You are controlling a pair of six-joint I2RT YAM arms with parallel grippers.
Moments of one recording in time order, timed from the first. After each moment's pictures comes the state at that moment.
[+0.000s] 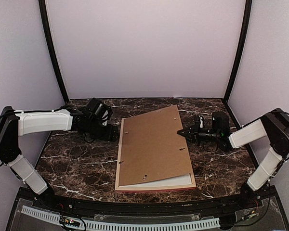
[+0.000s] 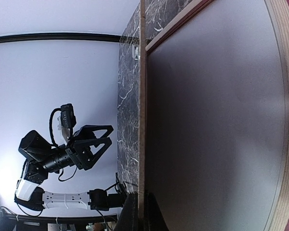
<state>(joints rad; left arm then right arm) -0.63 1.58 1.06 -0.46 -0.04 -0.42 0.40 1.62 0.57 0.69 -0.75 1.15</state>
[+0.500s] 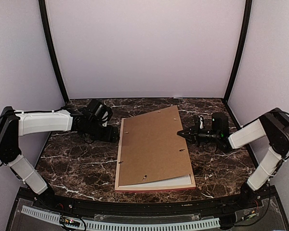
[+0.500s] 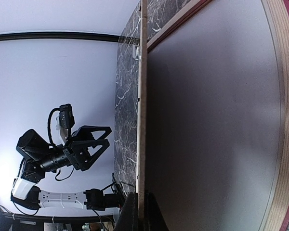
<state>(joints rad) -0.63 1.58 1.05 -0.46 -0.03 -0.42 0.40 1.64 0.56 0.71 -0.74 1.13</state>
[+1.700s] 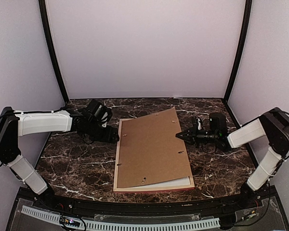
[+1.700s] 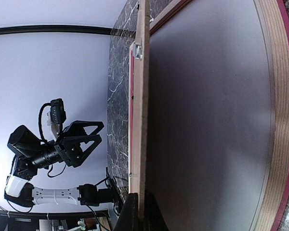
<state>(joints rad) -0.63 1.58 1.04 -0.47 -0.02 -0.42 0.42 1.64 0.58 0.62 -0.74 1.08</state>
